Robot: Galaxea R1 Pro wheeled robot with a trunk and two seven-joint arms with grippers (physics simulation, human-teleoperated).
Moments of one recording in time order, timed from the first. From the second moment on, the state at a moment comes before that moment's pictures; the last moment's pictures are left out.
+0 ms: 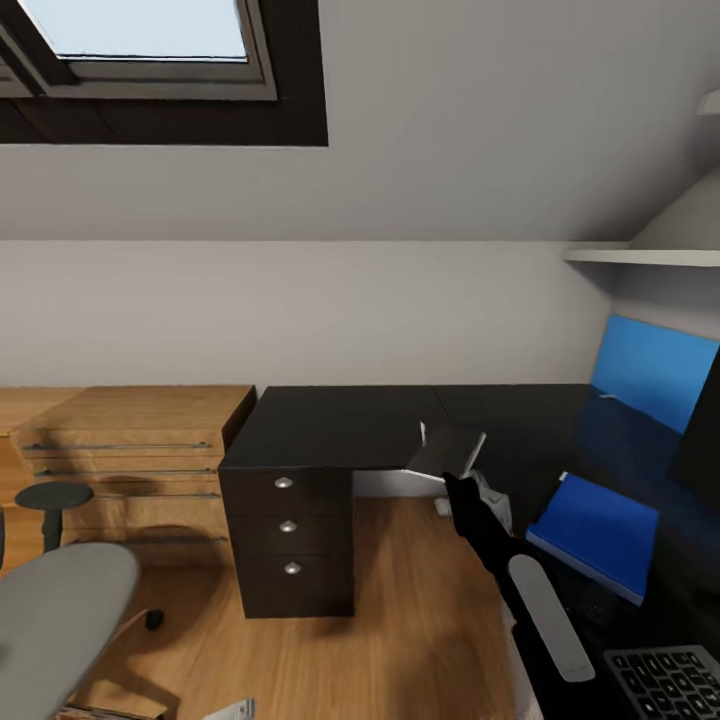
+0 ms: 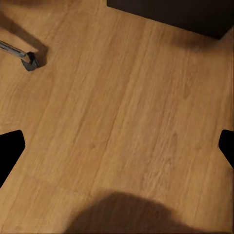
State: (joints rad) left arm -0.17 0.01 -0.37 -0.59 0.60 -0.01 0.38; right arm -0.33 0.05 0.06 -1.39 -1.34 0.17 -0.22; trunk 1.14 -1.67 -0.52
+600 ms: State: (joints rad) left arm -0.17 0.01 -0.37 -0.59 0.60 -0.01 0.38; right arm -0.33 0.00 0.06 -1.39 -1.41 0.17 -0.22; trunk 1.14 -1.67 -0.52
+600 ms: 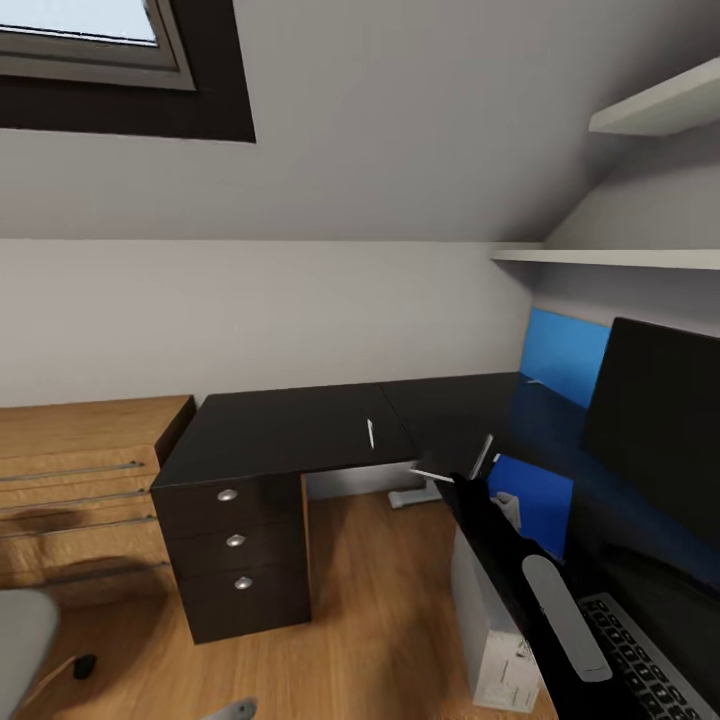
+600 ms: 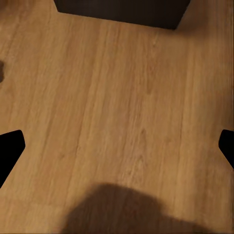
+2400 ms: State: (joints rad) left arm -0.17 0.02 -0.36 -0.59 0.60 -0.06 0.38; right arm -0.34 -0.02 0.03 -1.31 -1.41 0.18 -0.19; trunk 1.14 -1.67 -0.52
